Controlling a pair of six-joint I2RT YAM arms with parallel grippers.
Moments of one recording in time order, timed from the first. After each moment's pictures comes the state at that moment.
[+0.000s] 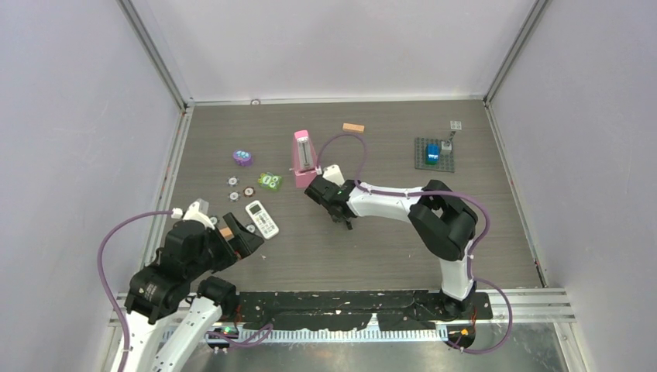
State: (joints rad) left arm -0.38 0.36 0.82 -1.16 0.05 -0.84; right arm 0.94 1.93 1.28 -0.57 0.50 0.51
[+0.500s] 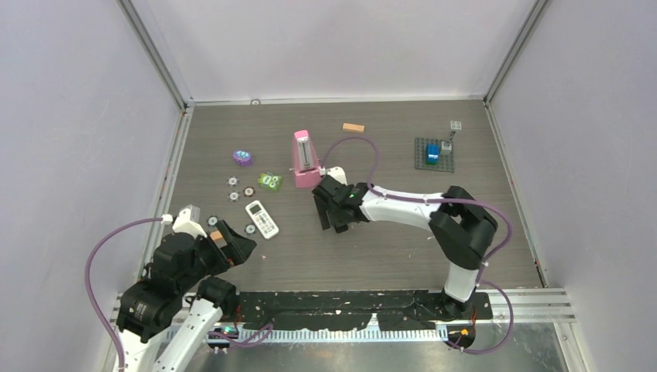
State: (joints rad) left arm -0.38 0.25 0.83 -1.18 -0.02 -0.75; right arm 0.95 1.84 1.20 -0.47 0.31 0.56
